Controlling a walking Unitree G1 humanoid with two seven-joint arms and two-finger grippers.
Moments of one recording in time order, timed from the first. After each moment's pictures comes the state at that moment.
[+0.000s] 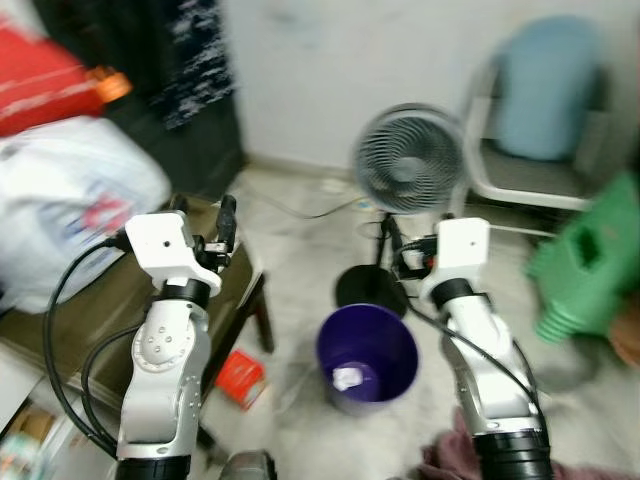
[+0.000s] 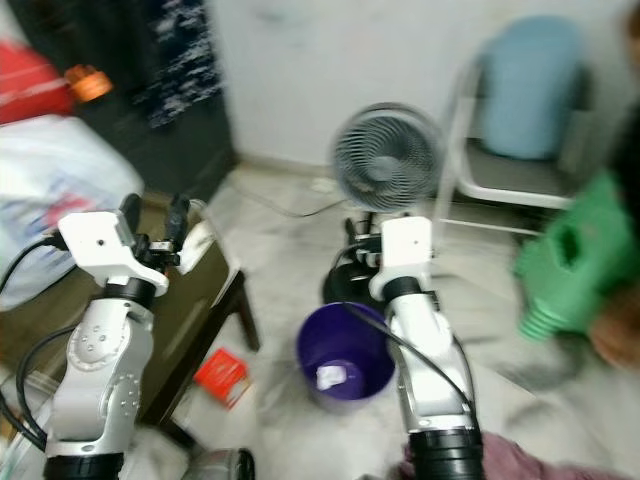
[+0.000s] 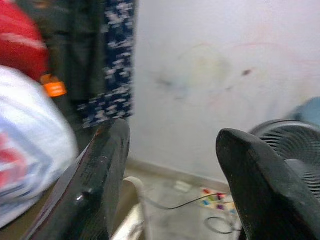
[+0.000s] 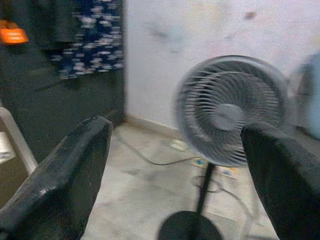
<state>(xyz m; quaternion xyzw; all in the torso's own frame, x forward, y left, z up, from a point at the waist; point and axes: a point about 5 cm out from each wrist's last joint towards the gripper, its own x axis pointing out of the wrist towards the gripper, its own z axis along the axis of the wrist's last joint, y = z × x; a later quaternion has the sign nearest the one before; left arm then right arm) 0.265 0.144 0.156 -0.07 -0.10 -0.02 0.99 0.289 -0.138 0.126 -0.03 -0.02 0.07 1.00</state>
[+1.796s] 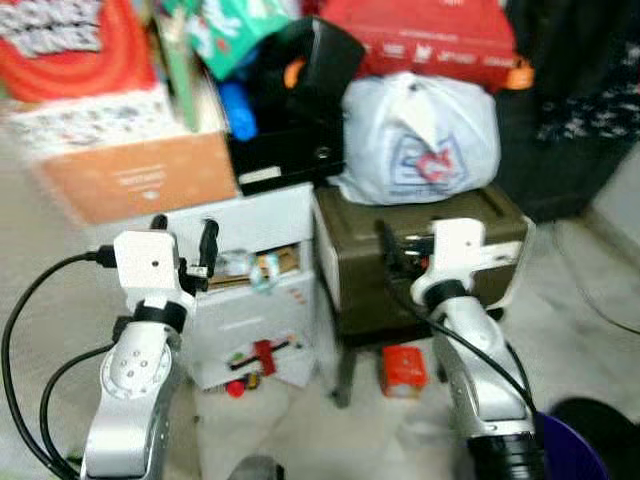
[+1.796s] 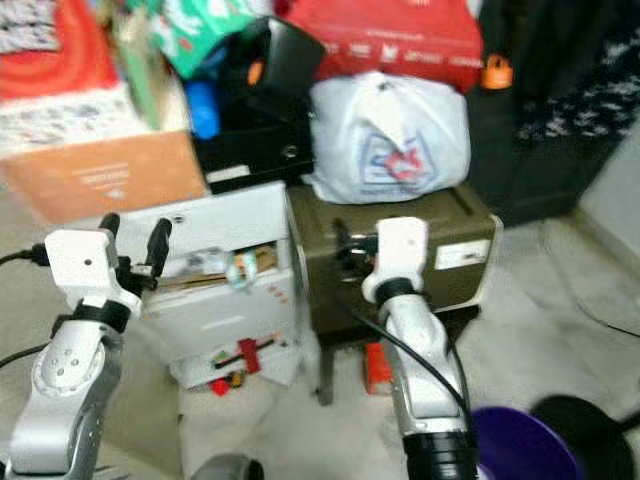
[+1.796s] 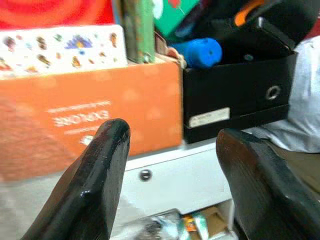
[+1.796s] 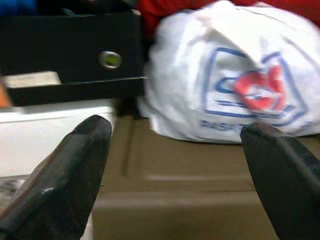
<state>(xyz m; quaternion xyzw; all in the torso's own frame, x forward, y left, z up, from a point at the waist) 0.243 0.163 0.152 0.02 -0.06 -0.01 1.00 0.287 -0.132 0.129 0.00 -0.02 0.08 1.00</state>
